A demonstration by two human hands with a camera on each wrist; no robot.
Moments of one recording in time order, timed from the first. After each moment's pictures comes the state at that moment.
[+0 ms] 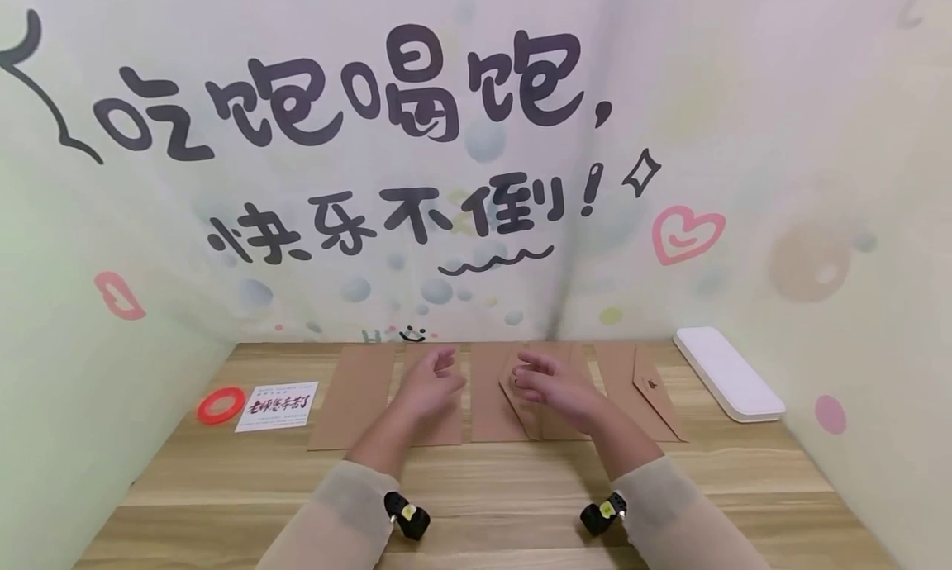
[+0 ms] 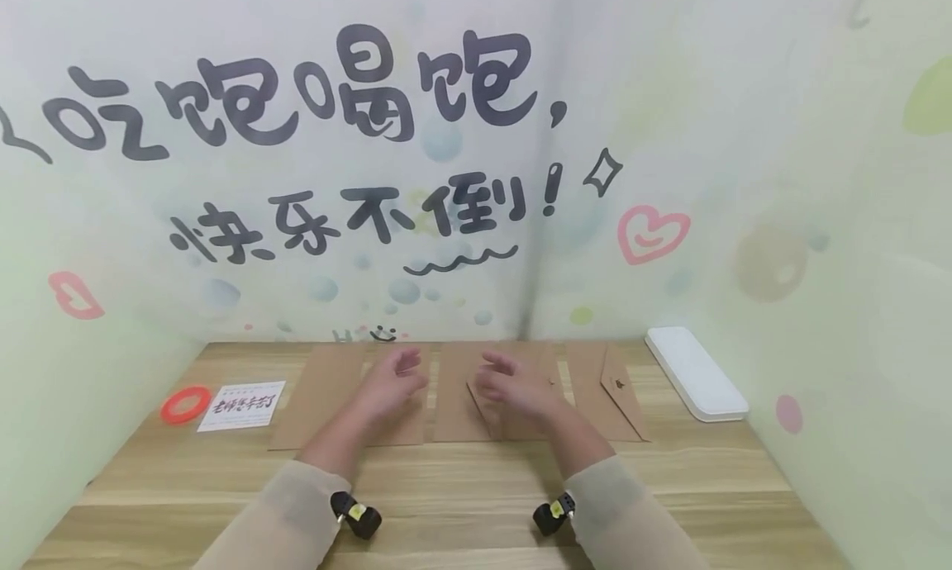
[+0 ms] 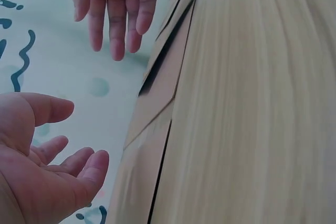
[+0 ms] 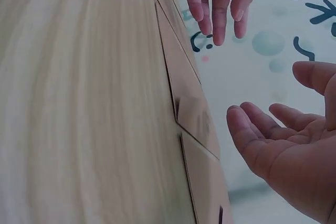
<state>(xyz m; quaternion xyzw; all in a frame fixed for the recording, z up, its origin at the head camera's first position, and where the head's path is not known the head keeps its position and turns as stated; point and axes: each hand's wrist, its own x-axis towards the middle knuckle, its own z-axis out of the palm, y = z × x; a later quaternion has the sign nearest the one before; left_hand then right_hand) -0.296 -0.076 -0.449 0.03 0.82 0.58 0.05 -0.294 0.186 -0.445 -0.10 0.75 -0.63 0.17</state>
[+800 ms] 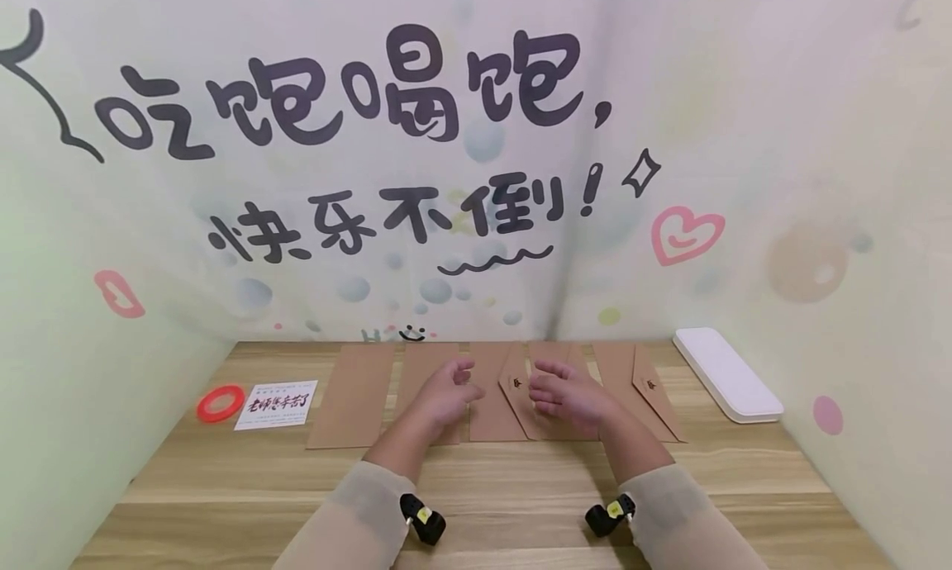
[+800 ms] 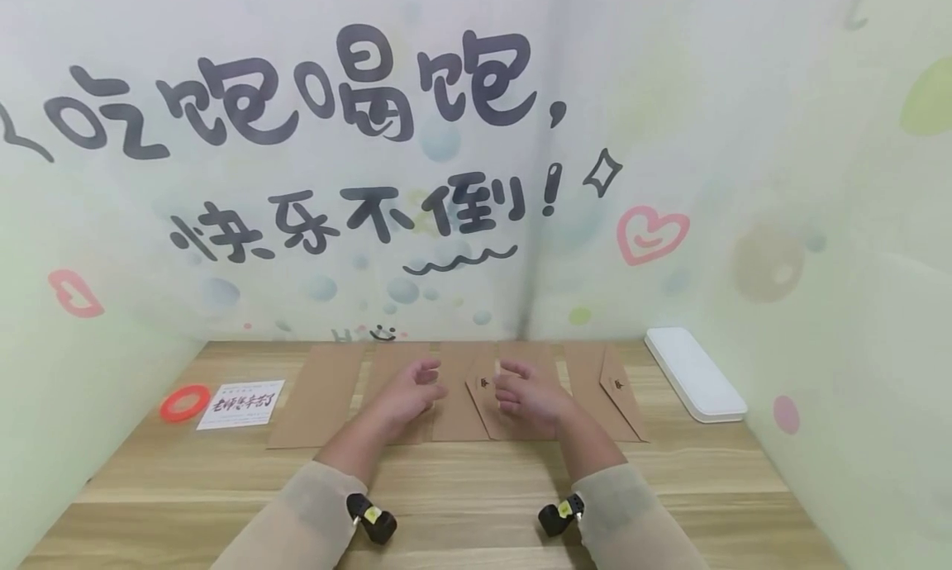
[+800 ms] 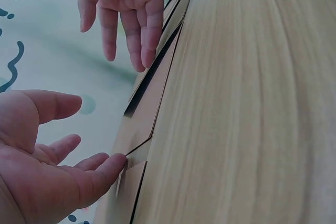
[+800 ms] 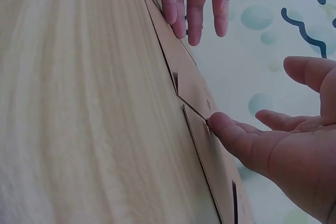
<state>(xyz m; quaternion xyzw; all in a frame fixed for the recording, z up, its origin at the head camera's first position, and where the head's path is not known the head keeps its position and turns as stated) -0.289 -0.050 -0.459 0.02 0.79 0.60 0.10 -0.293 0.210 -0.456 -0.05 0.71 -0.67 0.21</state>
